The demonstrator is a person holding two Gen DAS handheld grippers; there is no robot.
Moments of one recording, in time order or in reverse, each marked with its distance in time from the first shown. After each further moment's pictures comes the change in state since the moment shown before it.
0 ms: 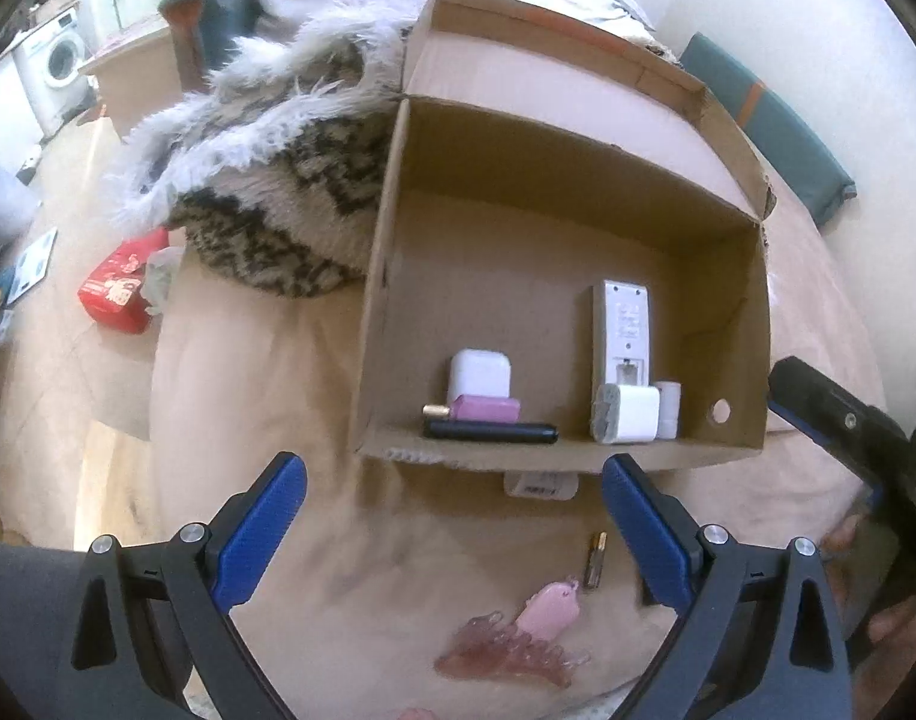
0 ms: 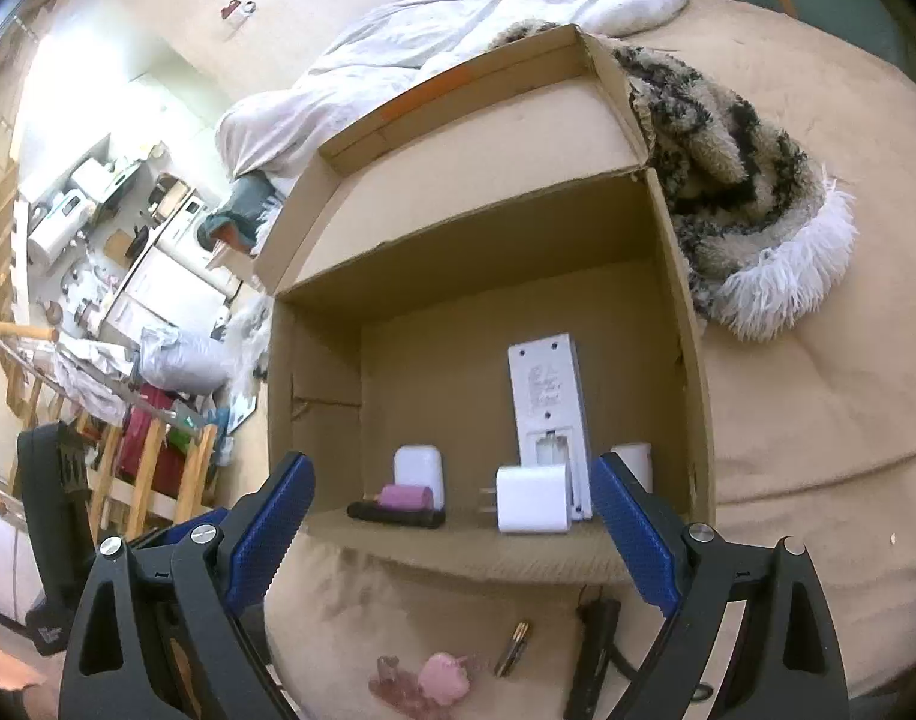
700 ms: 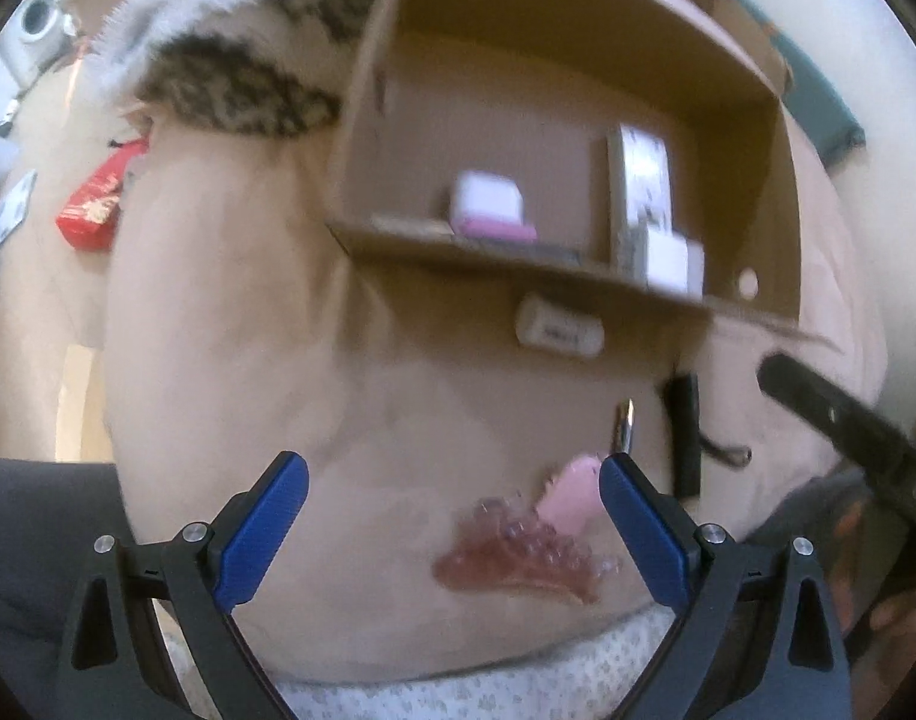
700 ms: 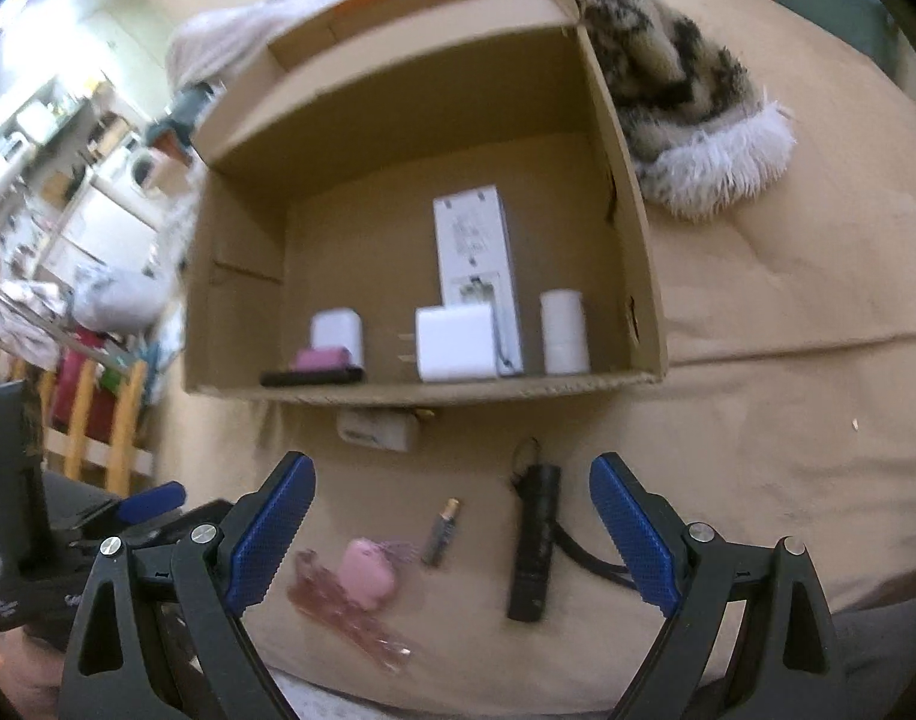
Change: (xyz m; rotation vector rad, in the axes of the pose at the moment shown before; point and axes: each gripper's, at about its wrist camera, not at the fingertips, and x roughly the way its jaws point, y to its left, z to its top) left arm 0.042 0.004 -0.063 0.002 0.234 -0.042; right arm 0.012 -0.012 -0.058 -0.017 0.168 -0.203
